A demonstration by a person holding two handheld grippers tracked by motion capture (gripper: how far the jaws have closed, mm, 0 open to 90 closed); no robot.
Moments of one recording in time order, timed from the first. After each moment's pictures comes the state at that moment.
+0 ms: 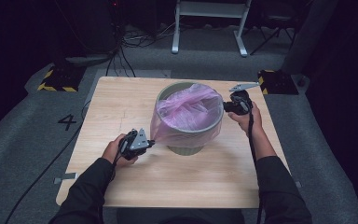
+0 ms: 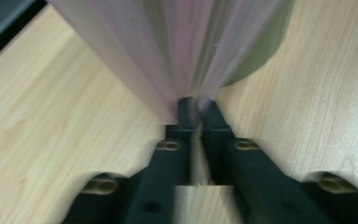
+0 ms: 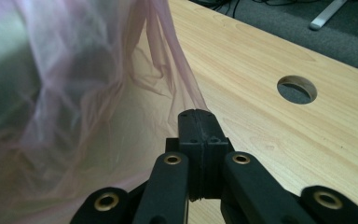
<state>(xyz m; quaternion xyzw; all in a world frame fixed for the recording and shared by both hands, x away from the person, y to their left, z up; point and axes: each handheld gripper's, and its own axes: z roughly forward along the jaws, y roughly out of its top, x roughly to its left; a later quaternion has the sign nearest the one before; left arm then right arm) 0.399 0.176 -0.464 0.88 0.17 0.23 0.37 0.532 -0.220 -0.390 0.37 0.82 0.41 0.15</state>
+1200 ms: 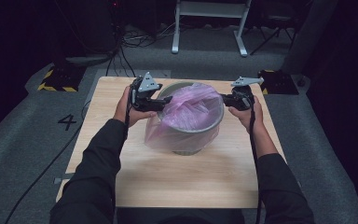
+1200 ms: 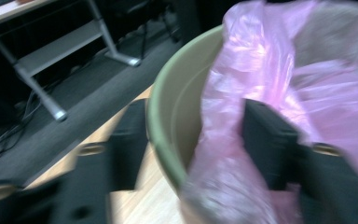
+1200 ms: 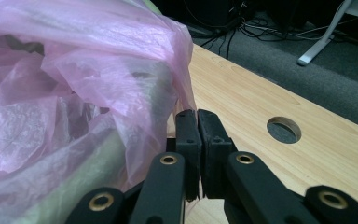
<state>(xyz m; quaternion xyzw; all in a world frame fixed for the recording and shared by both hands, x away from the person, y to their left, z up) 0.484 0.132 -0.336 0.81 0.26 0.26 0.45 0.525 -0.215 -0.361 0.34 0.81 0.44 0.19</state>
